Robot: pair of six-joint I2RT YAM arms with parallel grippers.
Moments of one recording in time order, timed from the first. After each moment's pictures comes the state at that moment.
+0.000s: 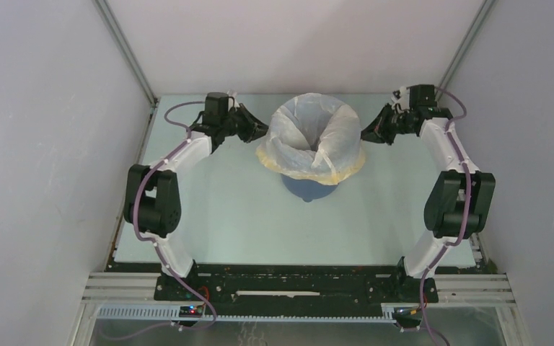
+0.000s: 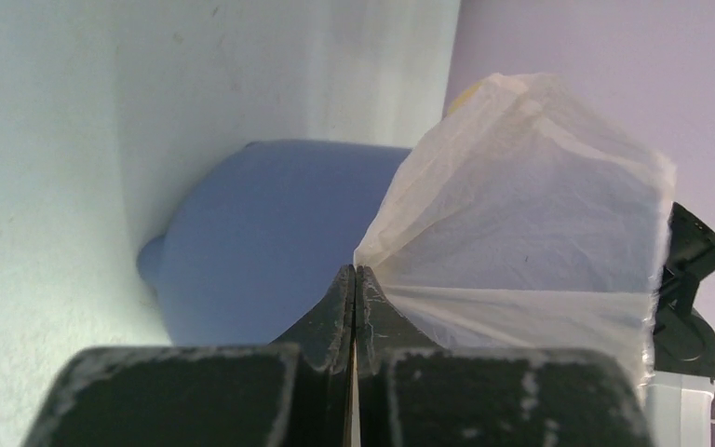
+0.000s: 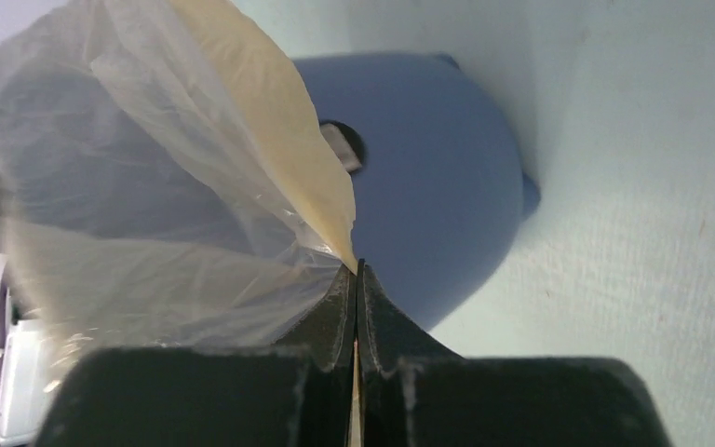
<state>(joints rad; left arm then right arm) -0.25 1.80 1.38 -0.12 0.55 -1.02 -0.08 1.76 1.57 -0.71 -0.75 0.56</state>
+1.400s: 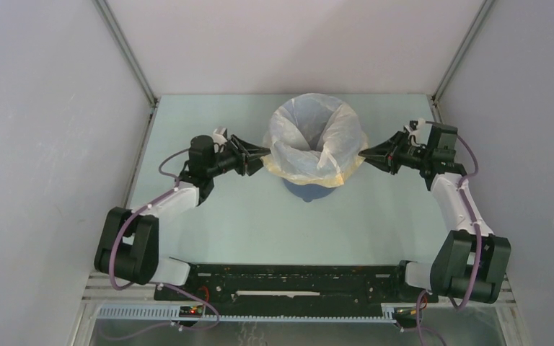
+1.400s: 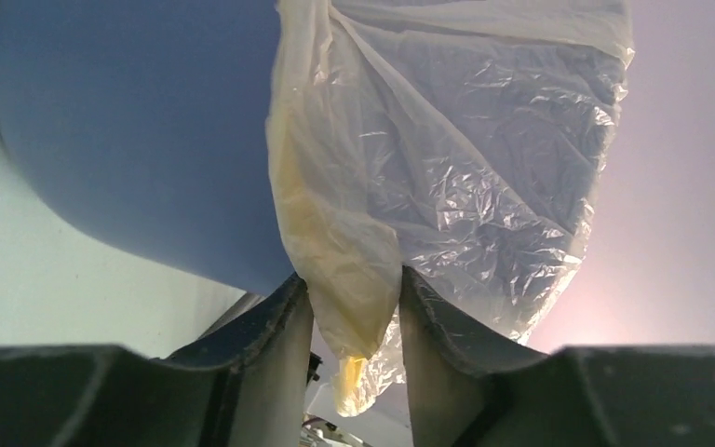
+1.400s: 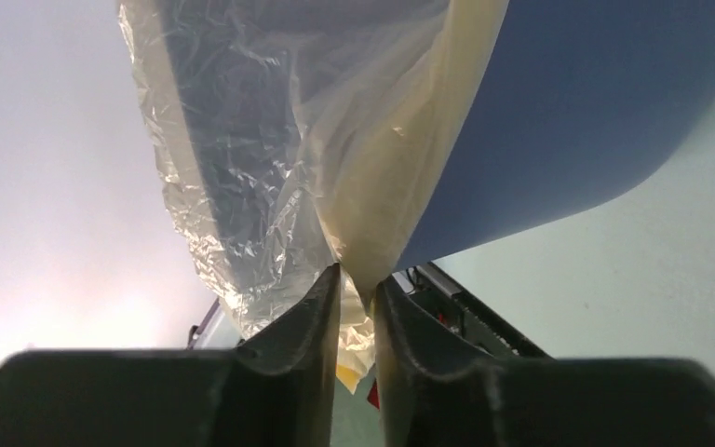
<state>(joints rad) -0.27 1.38 0.71 0.39 0.66 -1.48 -0.18 1.28 0.91 -0.26 -1.06 0.97</state>
